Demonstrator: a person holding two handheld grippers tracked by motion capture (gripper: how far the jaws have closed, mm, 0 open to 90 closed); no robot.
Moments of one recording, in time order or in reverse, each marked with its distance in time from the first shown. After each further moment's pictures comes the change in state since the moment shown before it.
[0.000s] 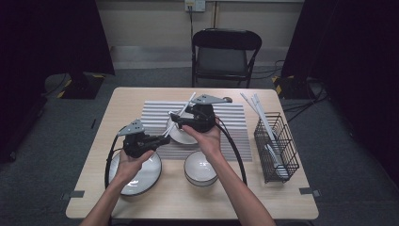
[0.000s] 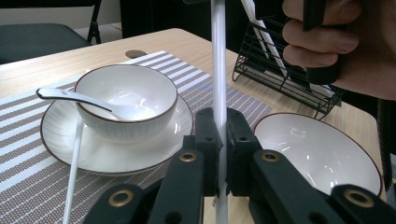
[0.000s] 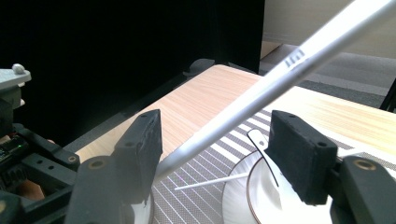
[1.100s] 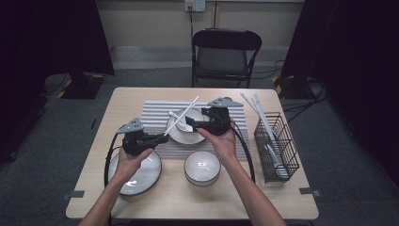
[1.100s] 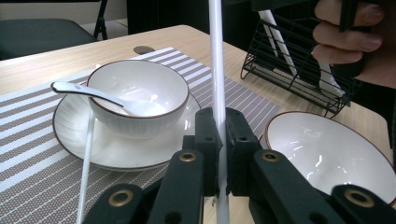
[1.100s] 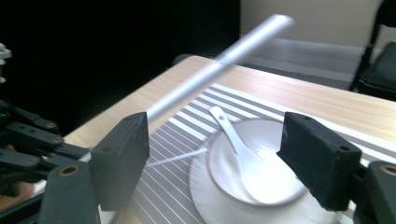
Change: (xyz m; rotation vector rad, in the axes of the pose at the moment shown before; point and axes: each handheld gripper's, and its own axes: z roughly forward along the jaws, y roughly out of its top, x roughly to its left) left arm 0.009 -0.002 0.000 0.018 0.020 -0.012; right arm -0.026 -0.014 -0.033 0.014 -0.077 0.030
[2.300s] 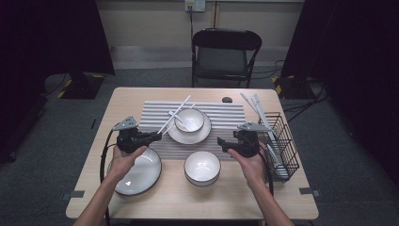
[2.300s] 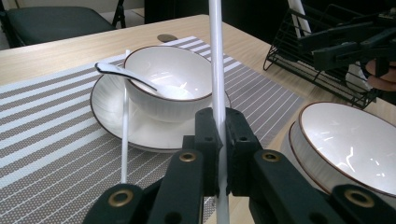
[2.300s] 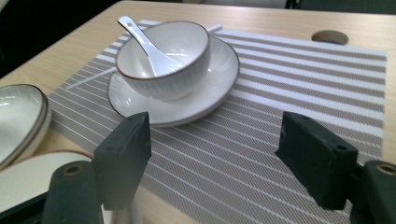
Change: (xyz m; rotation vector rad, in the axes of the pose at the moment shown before) left arm 0.022 -0.005 -0.009 0.036 0.060 -0.021; right arm -0.046 -0.077 -0.058 0.126 -0.205 0.081
